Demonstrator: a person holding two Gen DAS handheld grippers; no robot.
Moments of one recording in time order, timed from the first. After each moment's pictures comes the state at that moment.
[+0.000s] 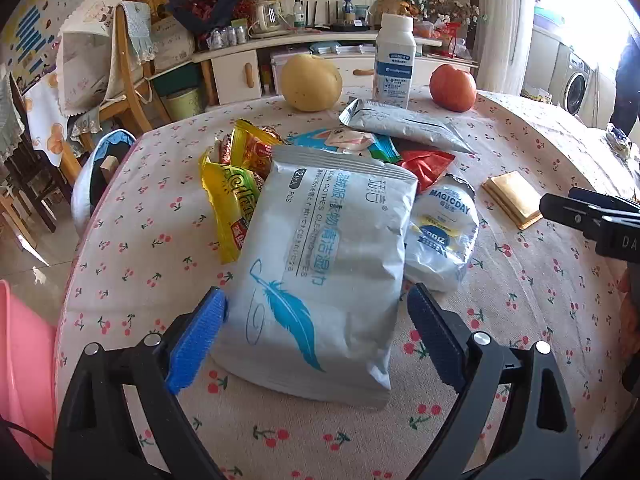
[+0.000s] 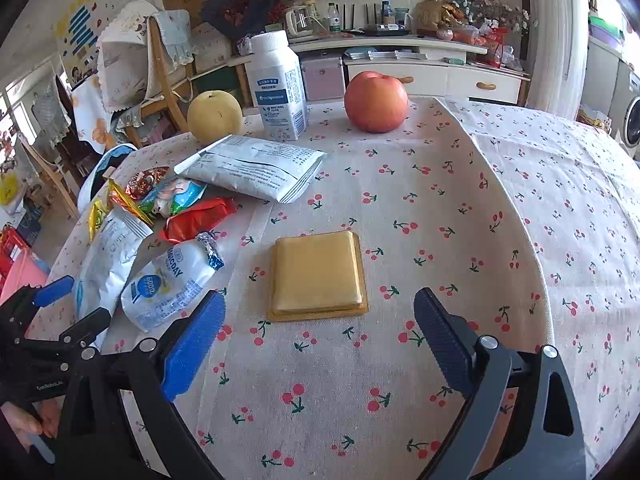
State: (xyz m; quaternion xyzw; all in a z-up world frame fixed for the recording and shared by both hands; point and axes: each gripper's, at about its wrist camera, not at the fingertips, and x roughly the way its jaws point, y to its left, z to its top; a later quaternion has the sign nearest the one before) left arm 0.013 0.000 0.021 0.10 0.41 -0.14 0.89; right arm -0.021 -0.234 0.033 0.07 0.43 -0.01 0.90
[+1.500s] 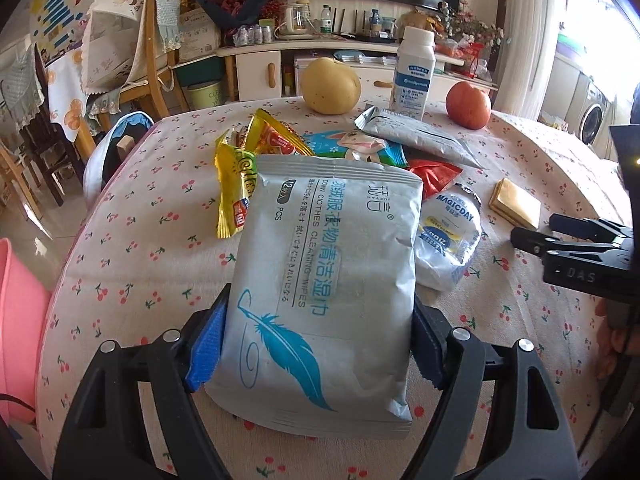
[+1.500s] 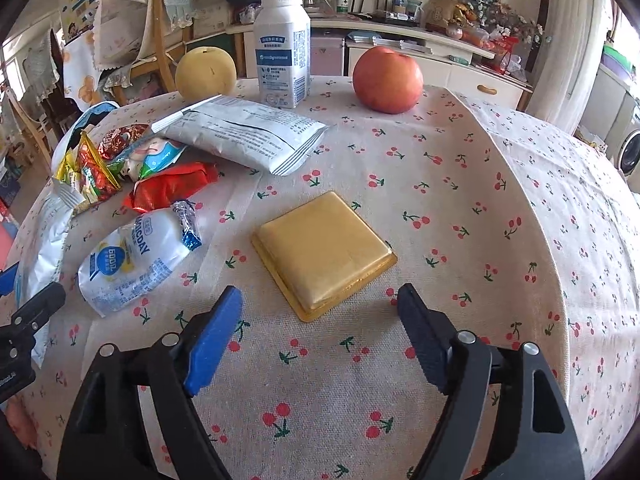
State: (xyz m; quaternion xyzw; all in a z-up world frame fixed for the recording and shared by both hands) left arm -0.004 0.005 0.021 0.05 0.41 -0.11 0.91; right arm 0.001 -0.220 0.012 0.01 0.46 -0.02 0.89
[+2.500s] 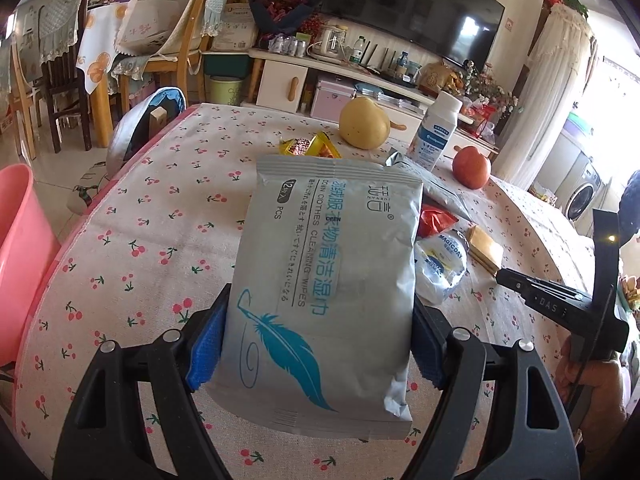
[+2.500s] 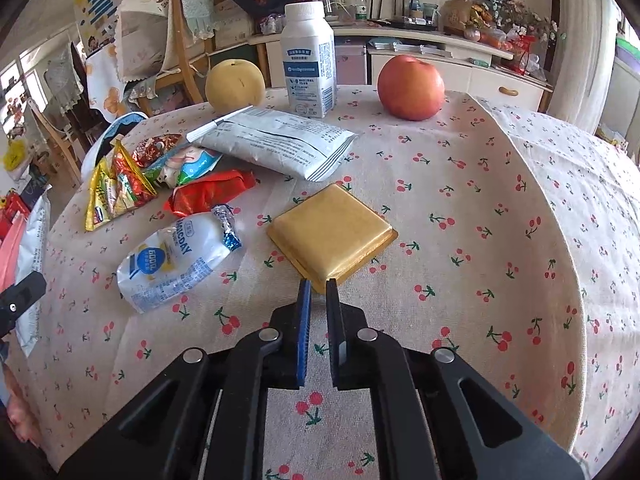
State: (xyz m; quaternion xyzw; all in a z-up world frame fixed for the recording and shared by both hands) left arm -0.020 0.066 0.037 -0.08 0.38 -0.11 0.91; right arm -0.015 -0.219 0.021 0.06 0.44 0.03 0.90
